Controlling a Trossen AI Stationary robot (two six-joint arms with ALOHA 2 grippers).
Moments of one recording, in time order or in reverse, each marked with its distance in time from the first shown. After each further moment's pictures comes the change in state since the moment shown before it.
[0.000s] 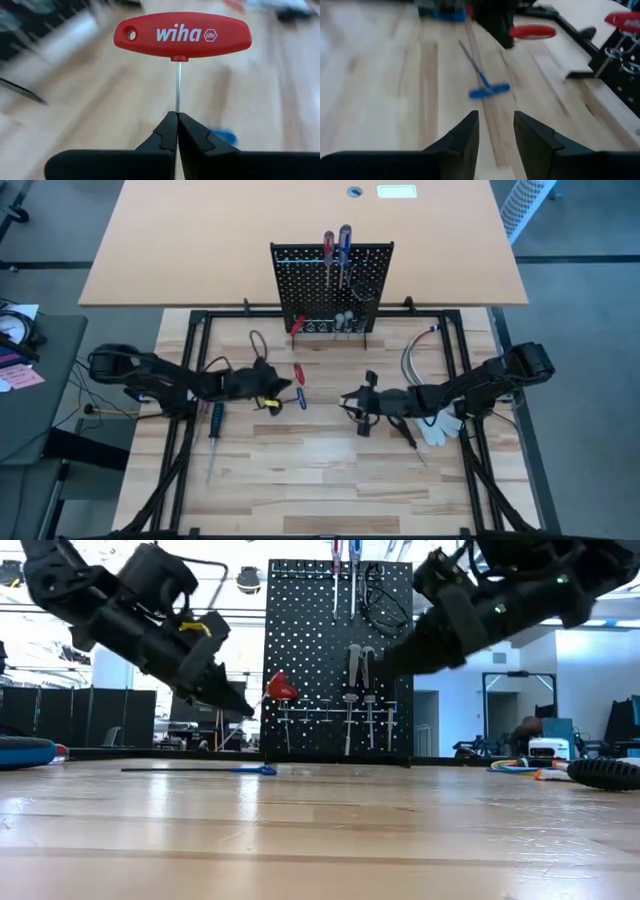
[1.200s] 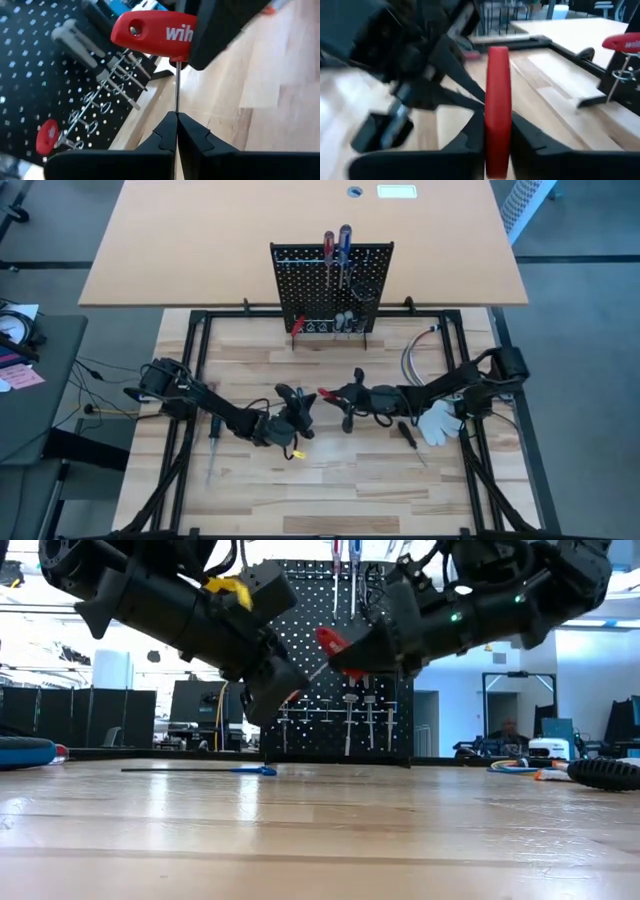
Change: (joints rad) left arm -0.421 0.479 0.401 0.175 -0.862 0.508; right arm -0.050 0.205 0.064 0.372 -0.043 0.087
